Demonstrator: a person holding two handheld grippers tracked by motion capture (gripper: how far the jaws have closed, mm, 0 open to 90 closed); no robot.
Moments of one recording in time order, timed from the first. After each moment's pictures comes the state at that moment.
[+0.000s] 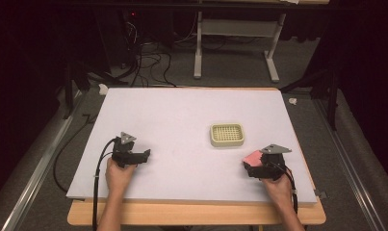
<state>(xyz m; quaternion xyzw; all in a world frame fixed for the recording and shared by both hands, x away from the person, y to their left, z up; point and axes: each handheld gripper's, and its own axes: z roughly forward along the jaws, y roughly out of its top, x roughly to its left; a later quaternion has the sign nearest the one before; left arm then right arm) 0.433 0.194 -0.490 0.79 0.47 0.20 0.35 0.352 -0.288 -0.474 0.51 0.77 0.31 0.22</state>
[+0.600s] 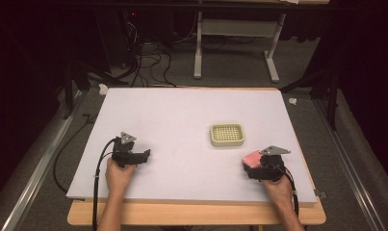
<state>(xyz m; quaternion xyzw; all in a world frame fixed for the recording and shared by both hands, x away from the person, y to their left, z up) 0.432 0.193 -0.490 0.79 0.47 0.20 0.35 0.352 -0.290 -0.482 0.50 0.78 0.31 0.21</state>
